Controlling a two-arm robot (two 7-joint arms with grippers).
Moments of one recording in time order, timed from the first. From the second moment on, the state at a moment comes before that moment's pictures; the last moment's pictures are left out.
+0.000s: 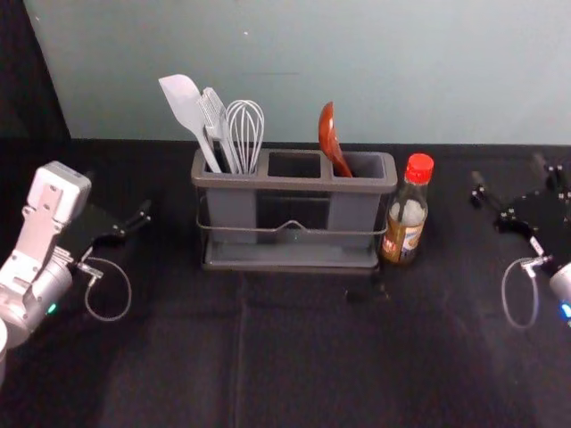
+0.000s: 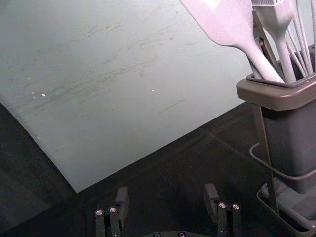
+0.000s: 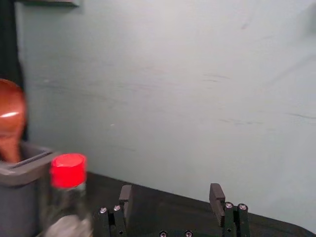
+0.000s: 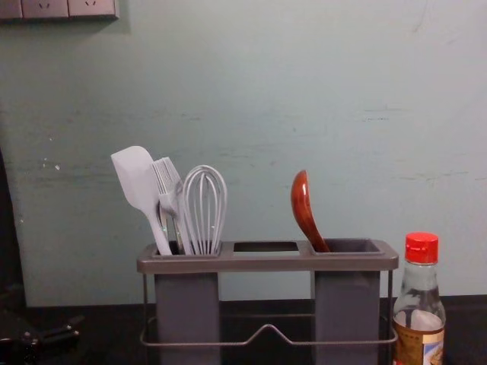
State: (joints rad) left arm -0.20 0.60 0.45 -1.41 -0.25 -0.12 0.03; right arm 0.07 0.35 -0.07 -1.45 0.19 -0.26 0.22
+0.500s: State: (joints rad) left arm -0.20 0.60 0.45 -1.41 -0.25 -0.12 0.03; right arm 0.25 0.29 -0.10 -1.29 0.13 -0.11 0.24
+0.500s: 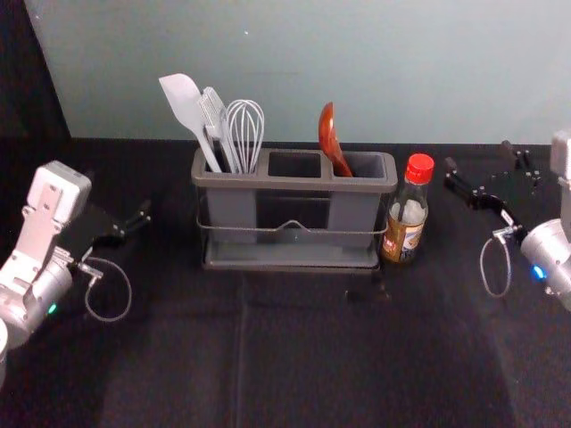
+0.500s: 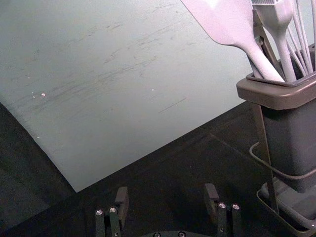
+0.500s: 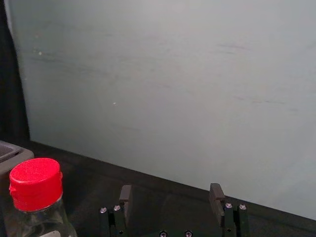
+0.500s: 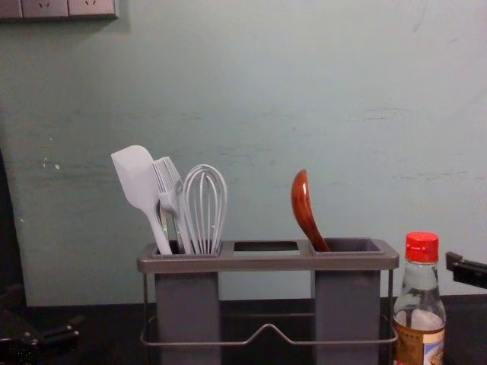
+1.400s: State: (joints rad) left arm -0.20 0.60 0.45 -1.41 -0.25 -0.12 0.03; right arm 0.27 0.29 -0.11 -1.28 0.13 -0.10 0.26
